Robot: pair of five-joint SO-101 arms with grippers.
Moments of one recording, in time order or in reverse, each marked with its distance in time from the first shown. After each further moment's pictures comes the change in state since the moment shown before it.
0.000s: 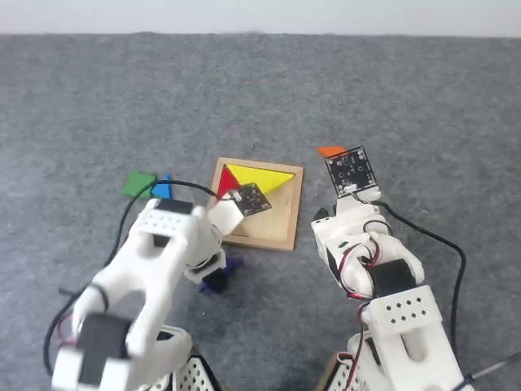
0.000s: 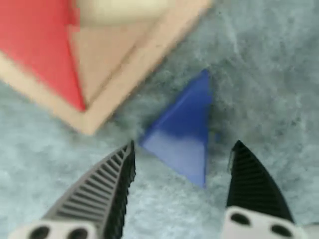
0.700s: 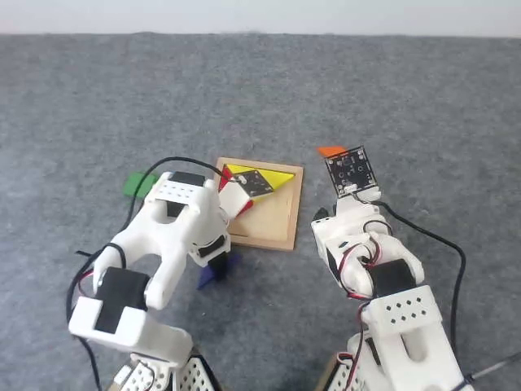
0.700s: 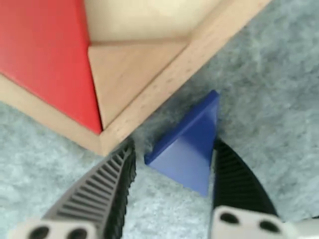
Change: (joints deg) left arm 0.9 16.3 -14.9 6.6 3.3; right arm 0.0 0.0 0.0 0.0 0.0
